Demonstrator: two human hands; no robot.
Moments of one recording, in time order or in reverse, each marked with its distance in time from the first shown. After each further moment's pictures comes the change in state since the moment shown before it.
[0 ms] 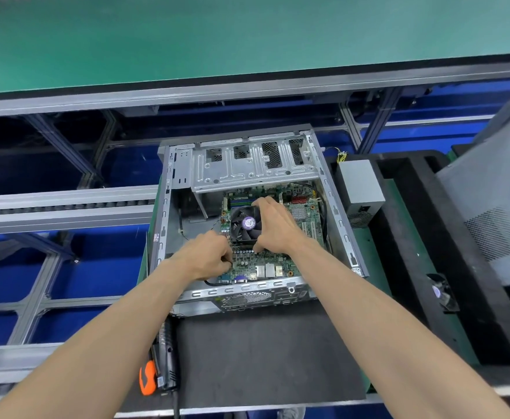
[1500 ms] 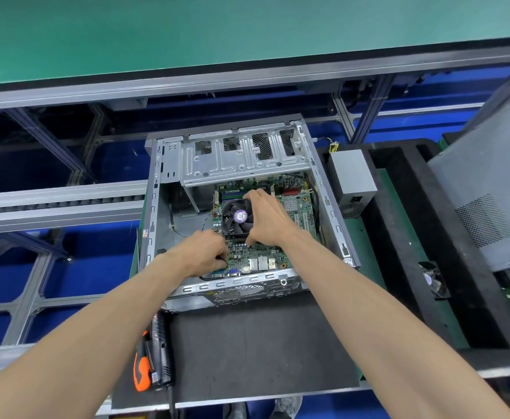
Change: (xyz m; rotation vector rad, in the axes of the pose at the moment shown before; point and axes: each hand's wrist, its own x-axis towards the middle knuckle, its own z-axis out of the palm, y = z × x) left_hand 0.012 -0.002 0.010 0.109 -0.080 0.111; right_hand 0.000 0.000 -0.001 -0.019 -0.005 -0.010
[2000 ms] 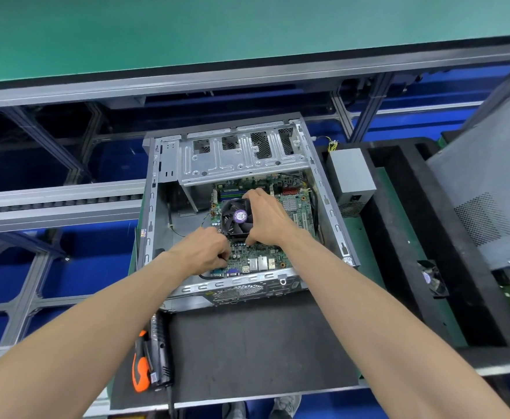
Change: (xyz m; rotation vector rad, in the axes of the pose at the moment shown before) left_hand 0.003 0.004 -0.004 0.052 0.037 0.065; right_hand -0.001 0.001 0.000 -0.003 -0.005 0.008
